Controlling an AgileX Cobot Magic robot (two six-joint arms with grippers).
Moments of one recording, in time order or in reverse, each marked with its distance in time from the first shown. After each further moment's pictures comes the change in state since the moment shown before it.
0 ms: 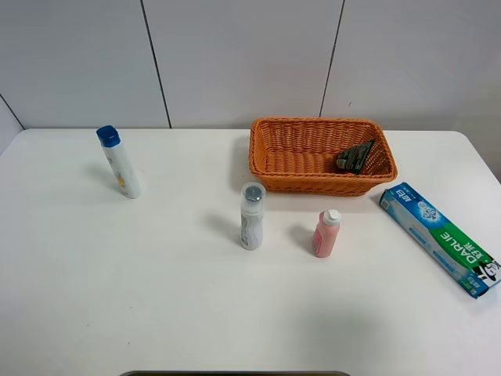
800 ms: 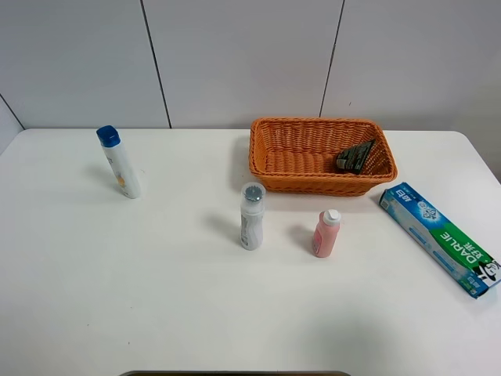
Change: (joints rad) left arm 0.000 0.000 0.000 0.000 0.000 0.000; right arm 0.033 -0.233 0.122 0.000 -0.137 -0.077
